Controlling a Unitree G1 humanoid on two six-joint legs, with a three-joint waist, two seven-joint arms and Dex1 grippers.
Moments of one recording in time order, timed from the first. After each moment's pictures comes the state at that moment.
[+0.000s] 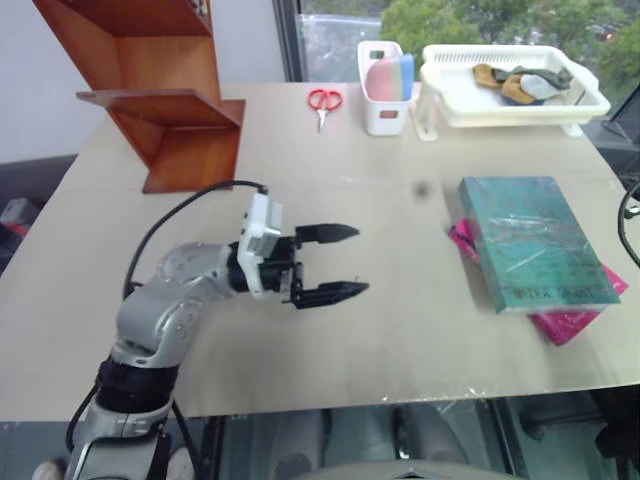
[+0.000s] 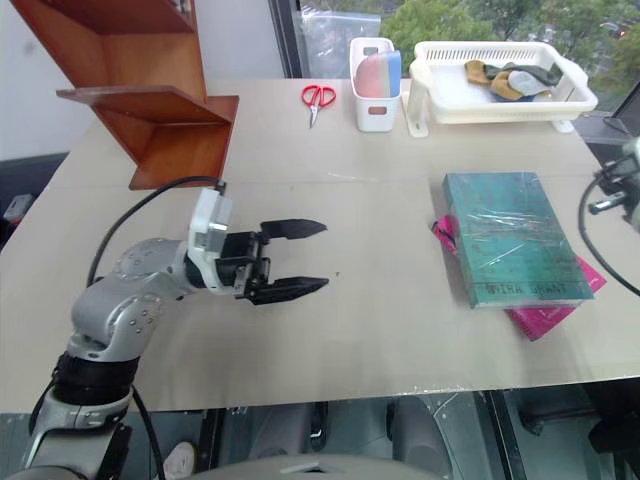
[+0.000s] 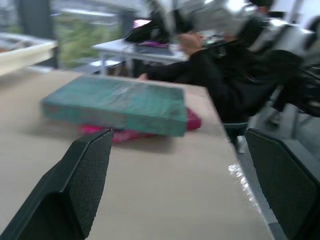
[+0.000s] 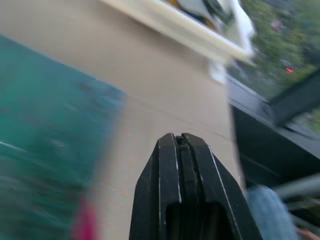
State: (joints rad) left arm -0.41 0.59 -0.05 -0.33 -0.71 0.49 -1.15; right arm -0.44 -1.06 -0.23 0.33 0.20 0.41 0.63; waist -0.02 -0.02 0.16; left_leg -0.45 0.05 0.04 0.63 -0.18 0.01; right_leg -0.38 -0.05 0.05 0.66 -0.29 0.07
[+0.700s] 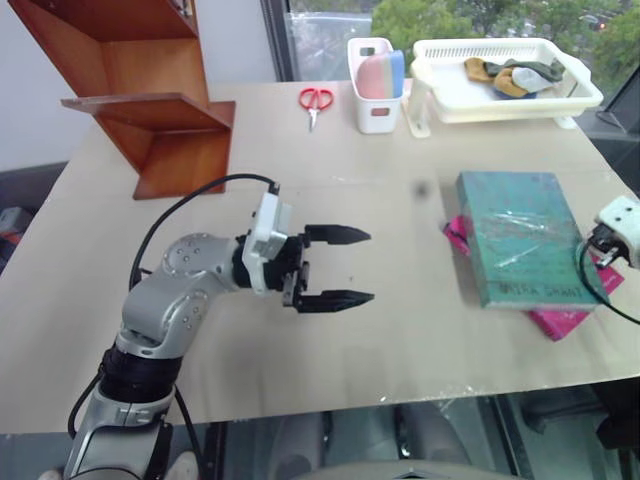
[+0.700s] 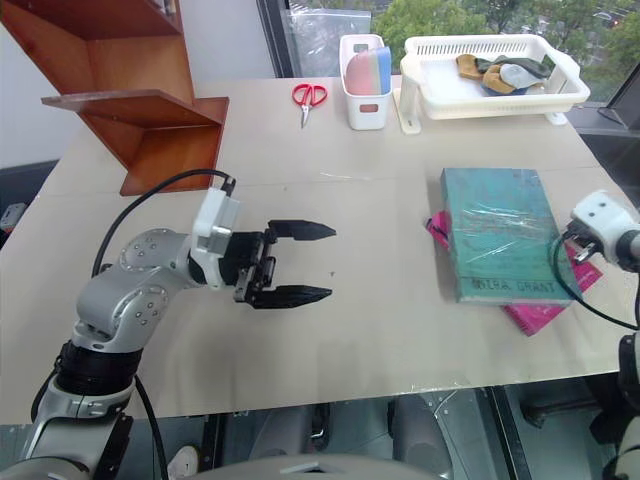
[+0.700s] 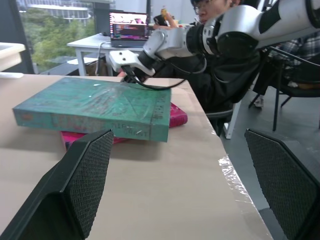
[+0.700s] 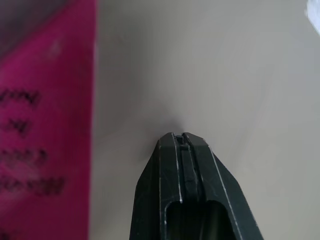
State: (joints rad) left arm -0.39 0.63 -0.04 -0.36 -0.69 0.48 -1.17; right arm -0.82 -0.95 0.09 1.23 -0.17 -0.16 0.90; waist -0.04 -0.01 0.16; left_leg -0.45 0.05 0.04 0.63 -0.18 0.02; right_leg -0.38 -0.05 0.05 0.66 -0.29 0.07
